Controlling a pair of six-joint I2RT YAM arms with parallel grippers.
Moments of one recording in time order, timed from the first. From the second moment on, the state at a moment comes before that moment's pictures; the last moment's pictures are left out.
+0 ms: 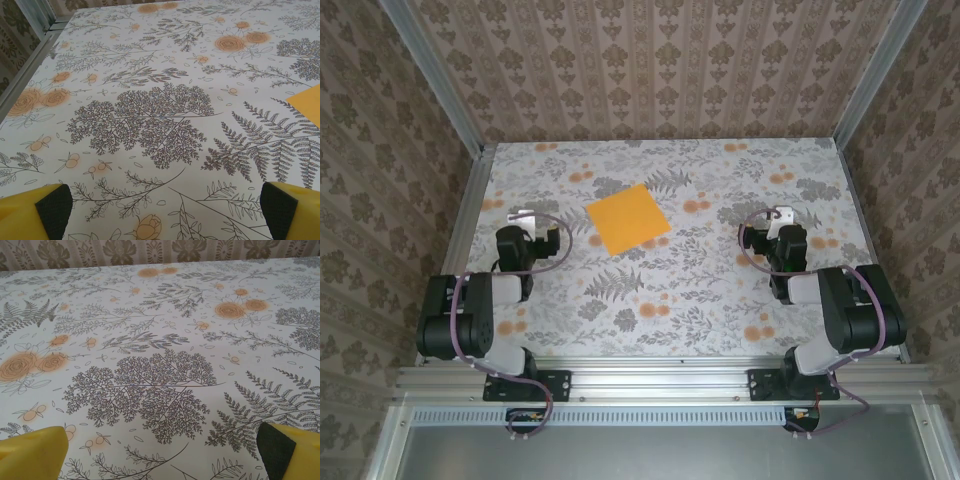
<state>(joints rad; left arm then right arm) -0.02 1.51 0.40 0.68 0.00 0.07 0.00 1.54 0.36 0.81 0.04 0.05</state>
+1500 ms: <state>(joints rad) -0.02 1.19 0.65 0.13 -0.05 -0.09 0.08 1.17 0.68 0.19 0.10 0.22</state>
